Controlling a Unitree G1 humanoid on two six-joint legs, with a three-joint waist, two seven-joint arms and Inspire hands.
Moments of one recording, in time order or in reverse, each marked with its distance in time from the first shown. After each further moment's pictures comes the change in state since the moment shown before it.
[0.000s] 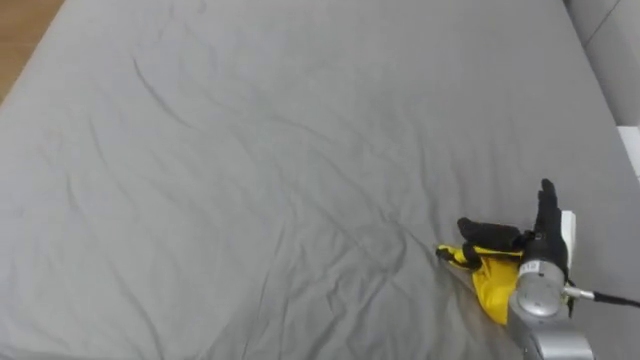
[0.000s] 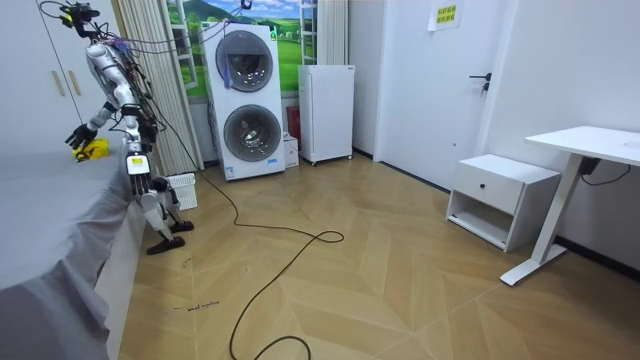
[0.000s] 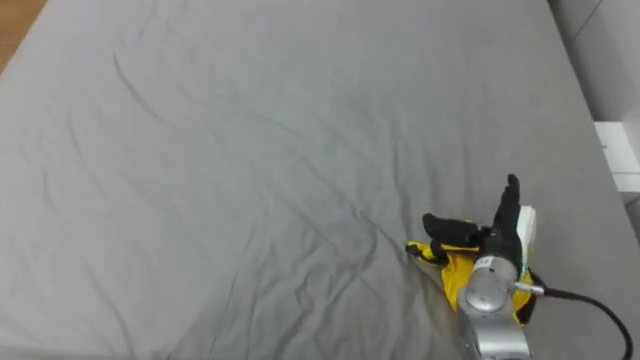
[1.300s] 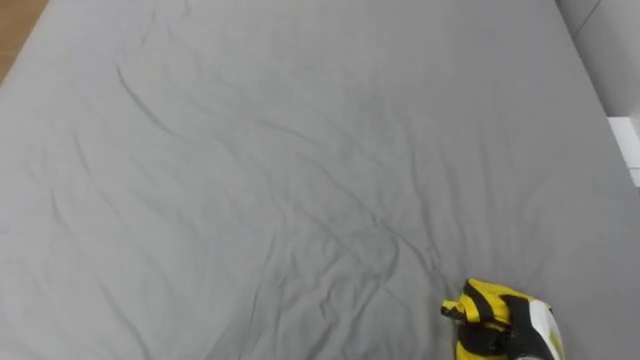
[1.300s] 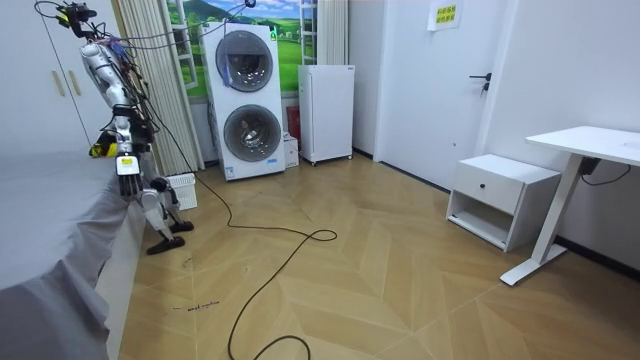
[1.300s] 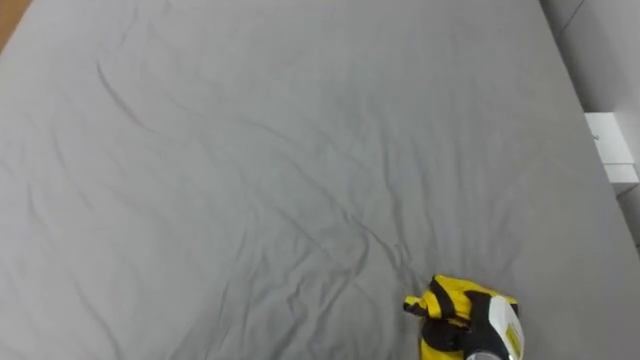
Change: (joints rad) left arm -0.008 0.006 -0.086 -0.014 -0.115 -0.006 0.039; right arm 0.241 0.031 0.071 -0.020 -0.315 0.074 0.045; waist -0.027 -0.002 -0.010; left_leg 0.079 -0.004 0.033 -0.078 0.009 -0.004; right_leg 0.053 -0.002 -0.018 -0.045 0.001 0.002
